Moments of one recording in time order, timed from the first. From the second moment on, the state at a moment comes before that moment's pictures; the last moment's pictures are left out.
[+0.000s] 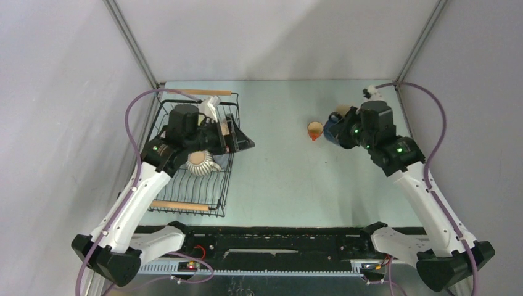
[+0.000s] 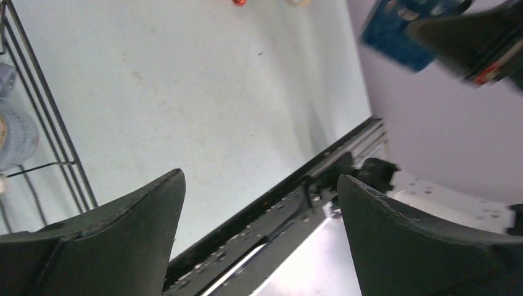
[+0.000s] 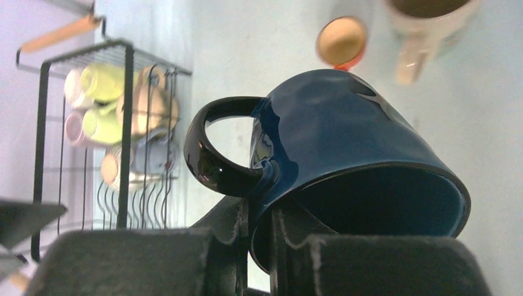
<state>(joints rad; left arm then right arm) -0.39 1.06 1.19 -0.66 0.46 -0.61 0.42 1.05 1.19 -0.67 0.04 0.65</state>
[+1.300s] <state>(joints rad) -0.66 0.99 1.08 -0.70 0.11 -0.38 -0.14 1.93 1.76 -0.89 0.08 0.65</state>
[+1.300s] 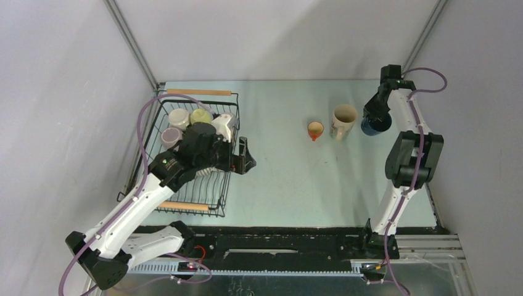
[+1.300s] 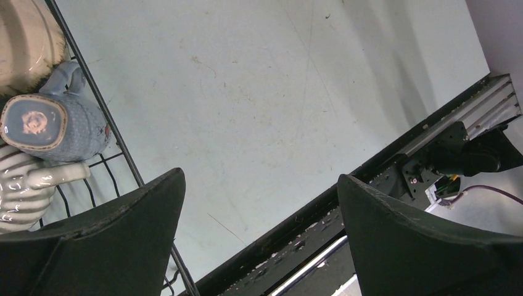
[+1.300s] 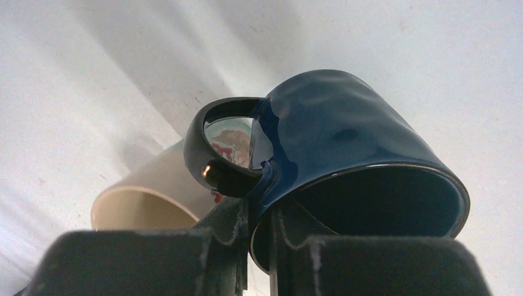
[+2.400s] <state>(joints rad) -0.66 0.94 1.06 -0.69 0.11 -0.38 -0.16 2.17 1.87 -0.92 0.02 0.70</state>
